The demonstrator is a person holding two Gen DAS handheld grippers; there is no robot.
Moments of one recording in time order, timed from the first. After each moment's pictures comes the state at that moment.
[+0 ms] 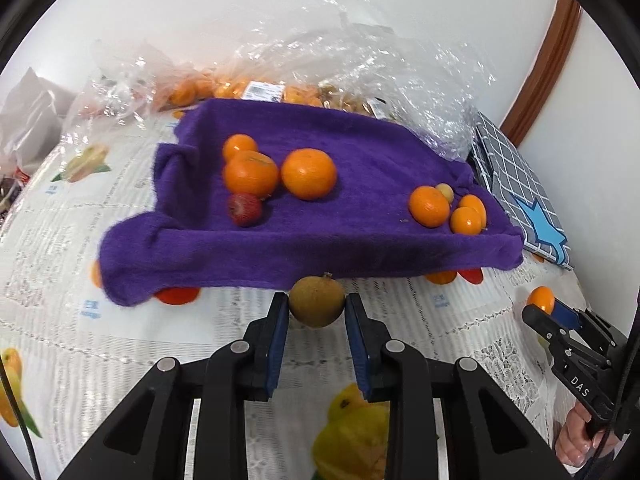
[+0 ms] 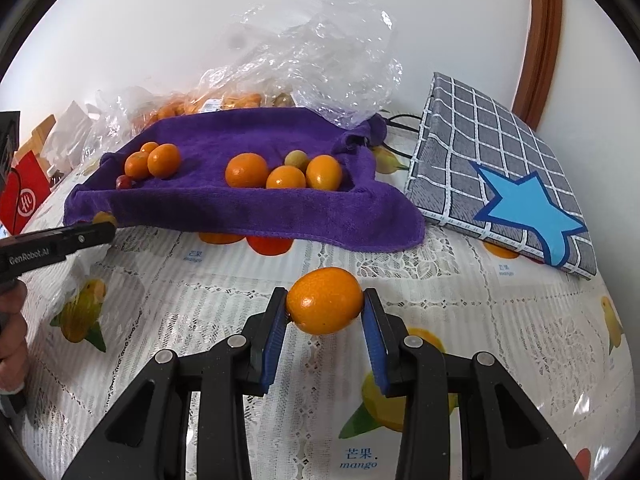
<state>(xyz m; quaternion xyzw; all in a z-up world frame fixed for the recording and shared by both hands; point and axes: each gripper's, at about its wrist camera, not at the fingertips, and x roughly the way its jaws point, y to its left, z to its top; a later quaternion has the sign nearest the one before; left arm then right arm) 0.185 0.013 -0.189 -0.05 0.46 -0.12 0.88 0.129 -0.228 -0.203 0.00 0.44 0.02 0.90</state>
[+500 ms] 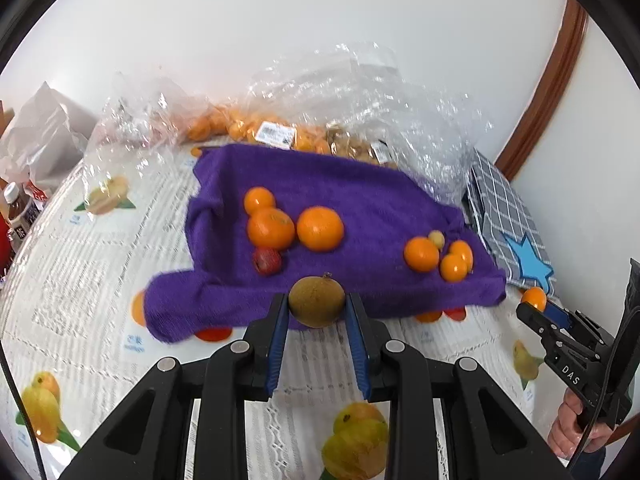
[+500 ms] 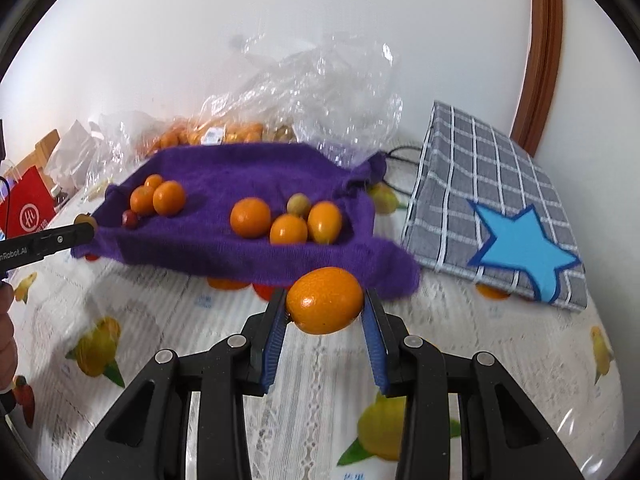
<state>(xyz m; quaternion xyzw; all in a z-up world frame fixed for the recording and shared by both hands) 0.191 0.033 -0.147 -0.08 0.43 -0.12 0.89 0.147 -0.231 -0.173 0.00 0.41 0.02 0.91</state>
